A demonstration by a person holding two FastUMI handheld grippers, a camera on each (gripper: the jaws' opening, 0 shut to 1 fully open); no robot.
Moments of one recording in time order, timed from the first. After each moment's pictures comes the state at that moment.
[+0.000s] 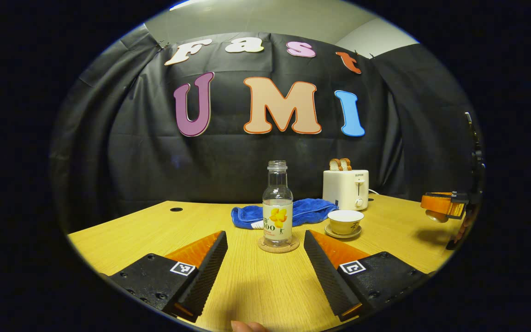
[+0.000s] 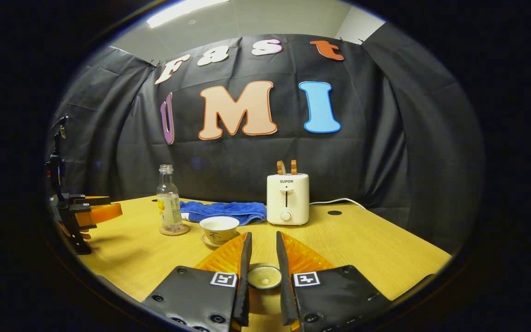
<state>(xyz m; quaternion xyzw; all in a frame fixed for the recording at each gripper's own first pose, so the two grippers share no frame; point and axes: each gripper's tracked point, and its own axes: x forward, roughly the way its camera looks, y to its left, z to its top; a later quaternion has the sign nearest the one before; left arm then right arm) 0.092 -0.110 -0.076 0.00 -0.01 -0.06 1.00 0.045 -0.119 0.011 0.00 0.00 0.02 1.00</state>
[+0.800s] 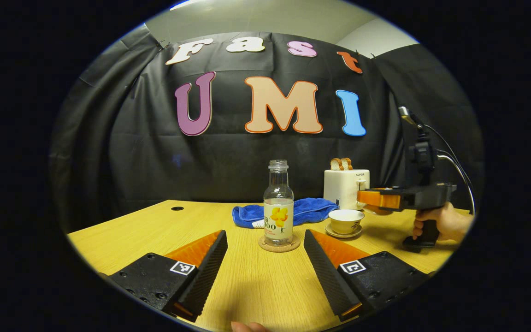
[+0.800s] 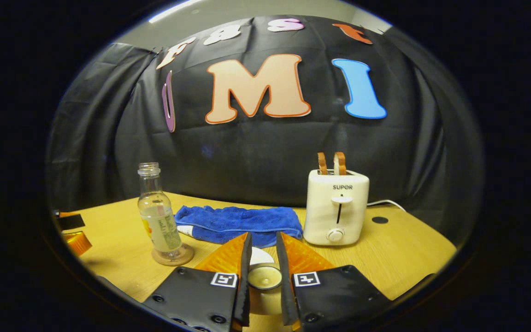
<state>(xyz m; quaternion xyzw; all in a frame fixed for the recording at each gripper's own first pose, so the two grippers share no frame) 0.056 0.011 0.004 0.00 -0.01 -0.06 1.00 0.202 -0.031 0.007 -0.03 0.06 0.06 1.00</state>
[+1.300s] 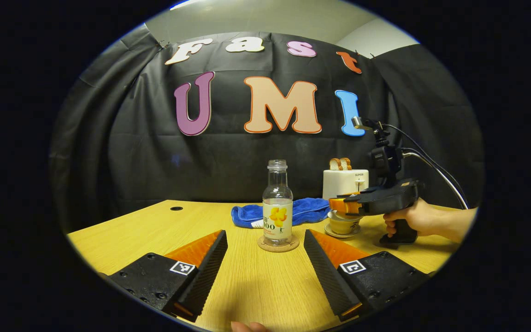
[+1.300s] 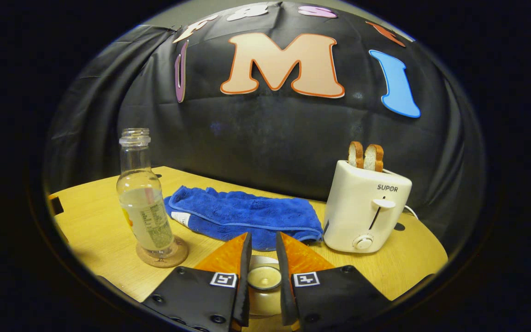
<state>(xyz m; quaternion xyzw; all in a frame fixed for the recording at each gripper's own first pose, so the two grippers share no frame) 0.056 0.010 0.003 0.00 -0.01 -0.06 1.00 0.243 0.001 -0.030 -0.07 0.11 0.08 0.99</state>
